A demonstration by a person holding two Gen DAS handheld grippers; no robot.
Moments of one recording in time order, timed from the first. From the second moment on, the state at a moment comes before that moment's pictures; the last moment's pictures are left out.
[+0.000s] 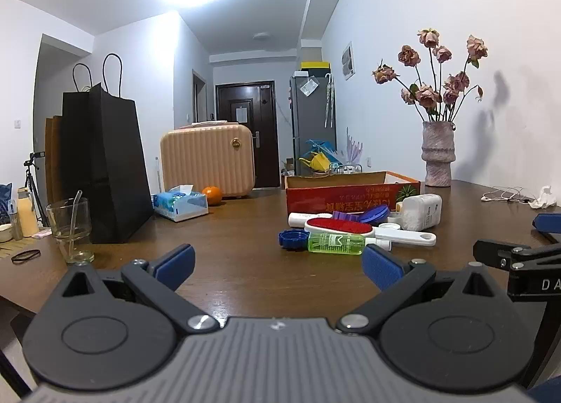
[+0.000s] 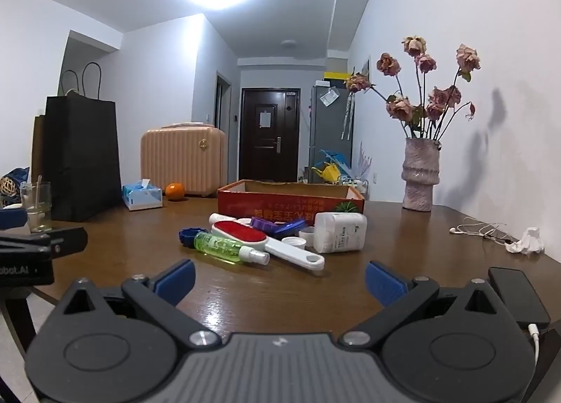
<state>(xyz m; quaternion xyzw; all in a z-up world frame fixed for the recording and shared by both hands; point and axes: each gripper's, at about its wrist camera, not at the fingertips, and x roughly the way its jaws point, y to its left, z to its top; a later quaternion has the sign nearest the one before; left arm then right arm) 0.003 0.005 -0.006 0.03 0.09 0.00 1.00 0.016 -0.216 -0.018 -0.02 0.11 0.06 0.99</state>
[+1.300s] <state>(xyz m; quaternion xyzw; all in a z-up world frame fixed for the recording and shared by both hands) 0.003 -0.001 -0.004 0.03 0.09 0.00 1.00 0.016 -0.226 -0.018 0.00 0.11 0.04 0.99</state>
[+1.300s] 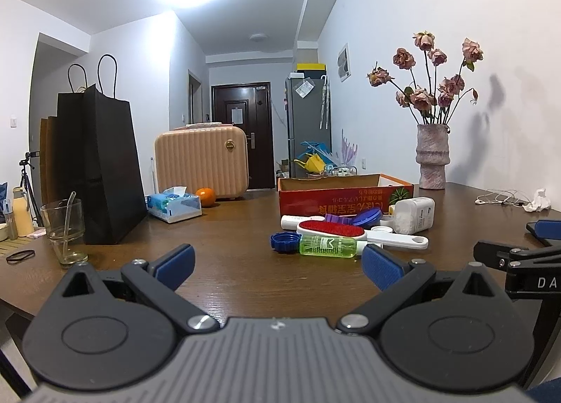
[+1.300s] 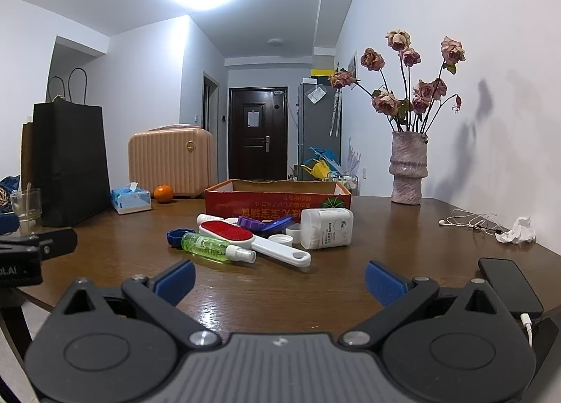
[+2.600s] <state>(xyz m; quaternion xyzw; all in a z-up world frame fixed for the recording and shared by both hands) 0.004 -0.004 -0.002 0.04 0.08 0.00 1.00 0.019 -0.228 -0.017 0.00 0.11 0.04 0.99</state>
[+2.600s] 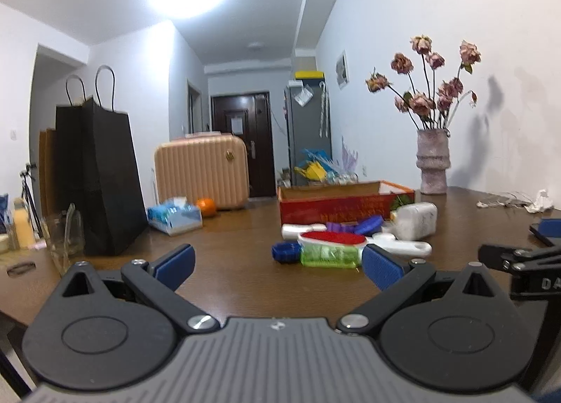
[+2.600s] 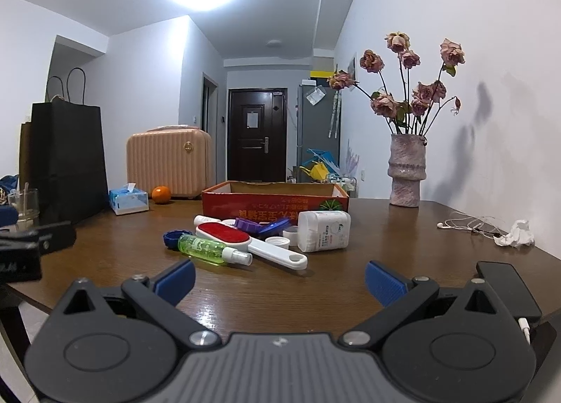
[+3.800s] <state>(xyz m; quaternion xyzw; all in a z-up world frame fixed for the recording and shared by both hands) 0.356 0.012 -0.006 -0.05 0.35 -0.15 0.92 0.263 -0.293 -0.043 0.09 0.33 0.07 0.94</state>
